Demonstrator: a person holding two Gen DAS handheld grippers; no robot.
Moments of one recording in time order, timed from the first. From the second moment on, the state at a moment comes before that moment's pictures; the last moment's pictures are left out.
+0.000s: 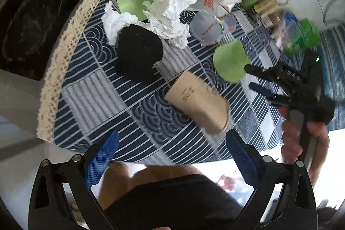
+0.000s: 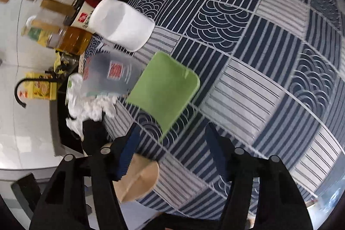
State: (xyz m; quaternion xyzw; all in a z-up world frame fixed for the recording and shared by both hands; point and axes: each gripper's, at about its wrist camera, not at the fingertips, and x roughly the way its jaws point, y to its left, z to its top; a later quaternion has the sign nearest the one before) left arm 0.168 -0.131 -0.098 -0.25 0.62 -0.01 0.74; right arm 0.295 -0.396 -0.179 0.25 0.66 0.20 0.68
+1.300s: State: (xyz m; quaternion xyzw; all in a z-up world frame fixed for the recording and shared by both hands) left arm 0.201 -0.153 -0.171 -0.51 0.60 0.10 0.61; right arm 0.371 -0.426 -0.178 0.25 0.67 0.32 0.62
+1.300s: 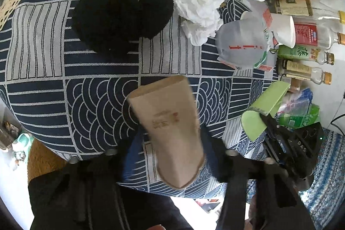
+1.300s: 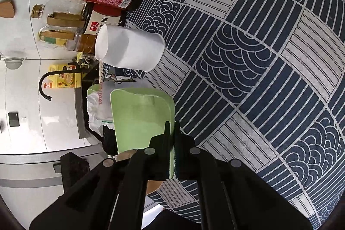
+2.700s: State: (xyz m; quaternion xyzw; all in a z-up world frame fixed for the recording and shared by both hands) left arm 0.161 0.155 -0.084 -0.41 0.54 0.03 0.74; right arm 0.295 -0.122 -0.075 0.21 0.64 0.33 0.66
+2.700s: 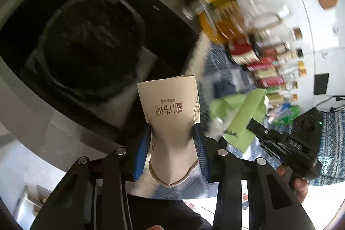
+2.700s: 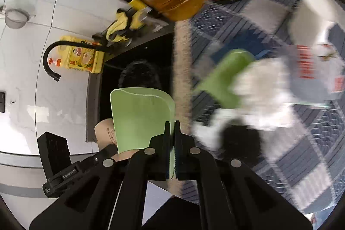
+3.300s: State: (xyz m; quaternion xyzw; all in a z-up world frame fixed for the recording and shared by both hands) left arm 0.173 0.315 -0.118 -0.44 0.55 0.06 0.71; right arm 0.308 0.059 -0.102 0.19 0.68 0.33 0.63
